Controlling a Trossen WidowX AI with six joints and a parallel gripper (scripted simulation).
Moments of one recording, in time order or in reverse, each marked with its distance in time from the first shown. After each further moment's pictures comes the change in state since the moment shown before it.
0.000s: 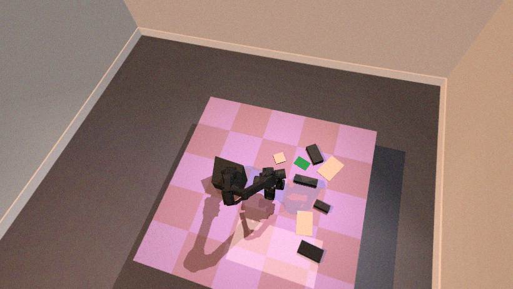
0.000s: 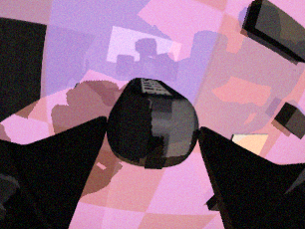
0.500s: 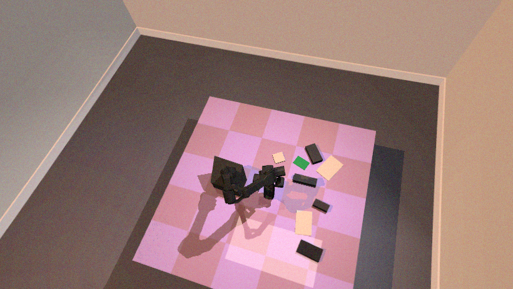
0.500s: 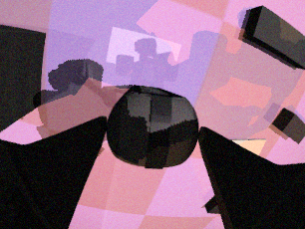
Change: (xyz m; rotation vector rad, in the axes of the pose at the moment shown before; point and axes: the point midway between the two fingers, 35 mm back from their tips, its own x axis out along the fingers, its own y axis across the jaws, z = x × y) arm 0.002 0.000 0.013 -0.001 -0.002 -0.001
